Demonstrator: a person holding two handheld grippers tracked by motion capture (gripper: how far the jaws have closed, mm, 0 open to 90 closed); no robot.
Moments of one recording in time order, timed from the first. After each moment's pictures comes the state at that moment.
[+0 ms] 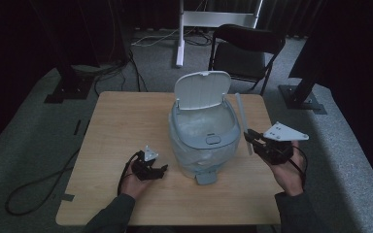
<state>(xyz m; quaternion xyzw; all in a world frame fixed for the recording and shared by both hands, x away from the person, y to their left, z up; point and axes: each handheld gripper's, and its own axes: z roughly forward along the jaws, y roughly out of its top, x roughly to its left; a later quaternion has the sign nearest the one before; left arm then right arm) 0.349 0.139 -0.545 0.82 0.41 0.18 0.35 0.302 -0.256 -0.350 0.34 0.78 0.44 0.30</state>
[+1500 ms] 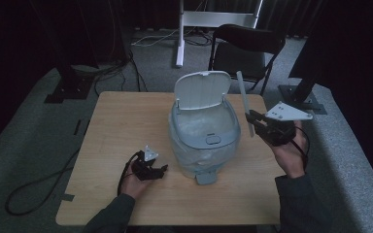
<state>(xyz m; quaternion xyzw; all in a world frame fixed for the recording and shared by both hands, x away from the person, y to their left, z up) 0.349 0.139 -0.545 0.82 0.41 0.18 0.35 0.329 -0.252 -0.308 0.32 0.77 0.45 0.33</state>
